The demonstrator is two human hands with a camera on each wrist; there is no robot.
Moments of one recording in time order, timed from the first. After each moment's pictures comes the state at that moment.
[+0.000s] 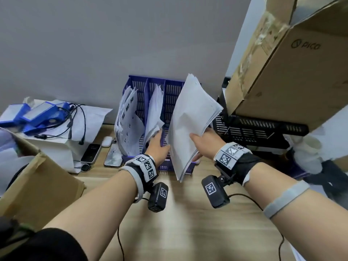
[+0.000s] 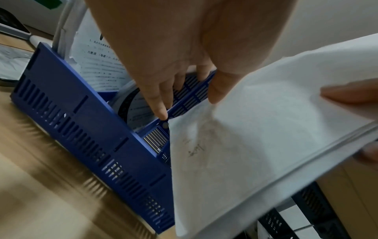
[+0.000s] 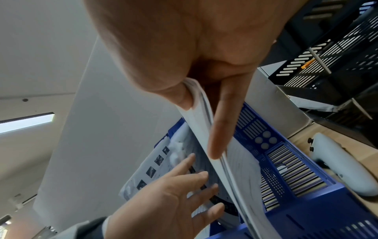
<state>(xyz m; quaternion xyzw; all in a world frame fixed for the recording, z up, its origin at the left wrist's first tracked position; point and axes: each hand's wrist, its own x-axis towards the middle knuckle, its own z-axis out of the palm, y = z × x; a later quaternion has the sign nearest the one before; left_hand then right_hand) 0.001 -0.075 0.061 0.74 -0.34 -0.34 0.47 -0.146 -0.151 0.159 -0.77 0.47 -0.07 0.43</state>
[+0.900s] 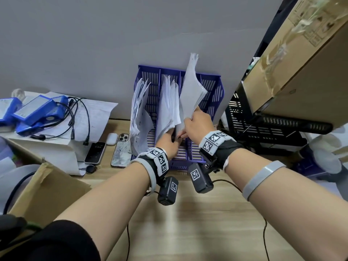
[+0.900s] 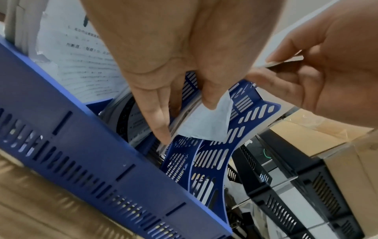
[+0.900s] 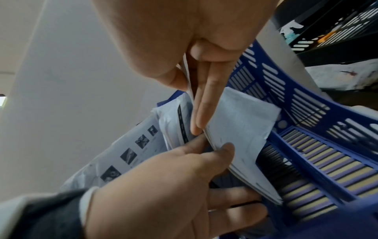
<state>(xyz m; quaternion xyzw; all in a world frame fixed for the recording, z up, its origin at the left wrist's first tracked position) 0.056 -0.105 0.020 0.75 -0.38 -0.38 0.39 -0.034 -0.161 0.132 -0.80 0.47 -0.12 0.36</state>
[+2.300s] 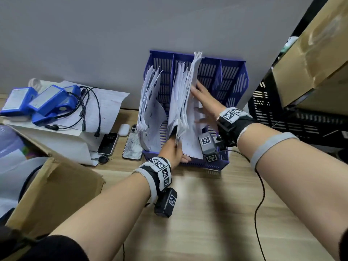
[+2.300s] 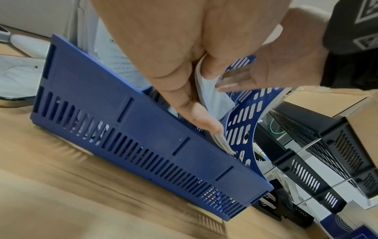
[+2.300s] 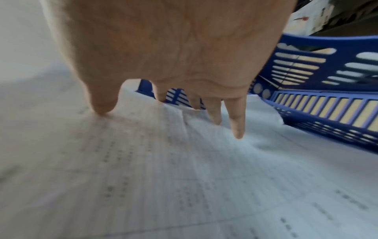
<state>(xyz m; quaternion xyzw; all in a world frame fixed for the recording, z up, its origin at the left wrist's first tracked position) 0.050 -0.080 0.003 0.73 -0.23 -0.46 0.45 0.001 -0.230 0.101 -0.62 0.38 -0.09 0.69</state>
